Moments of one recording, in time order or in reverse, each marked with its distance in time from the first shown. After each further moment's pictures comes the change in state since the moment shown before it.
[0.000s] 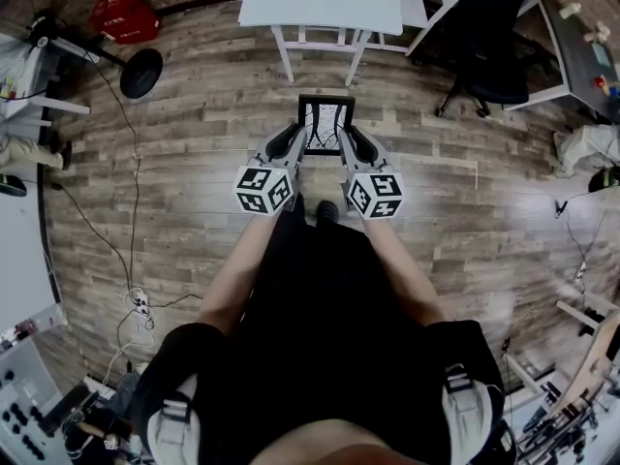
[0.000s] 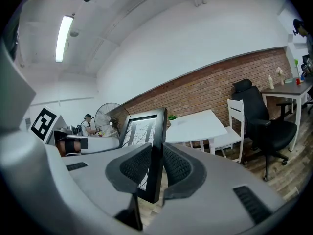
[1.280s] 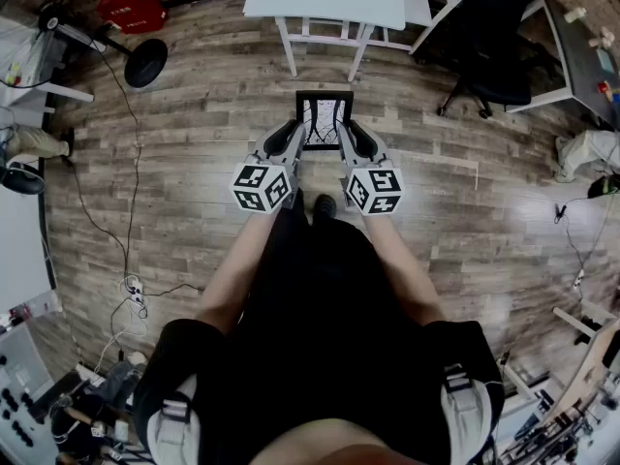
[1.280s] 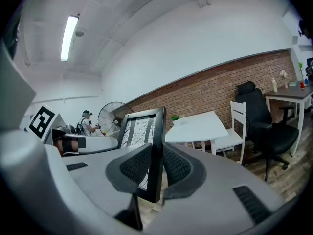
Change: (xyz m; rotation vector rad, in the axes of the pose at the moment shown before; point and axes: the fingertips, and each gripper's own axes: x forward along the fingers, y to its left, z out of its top) left arm -0.025 -0.024 -0.009 -0.016 -0.029 0.036; right arm -0.027 0.007 -0.002 -0.034 0.005 0.034
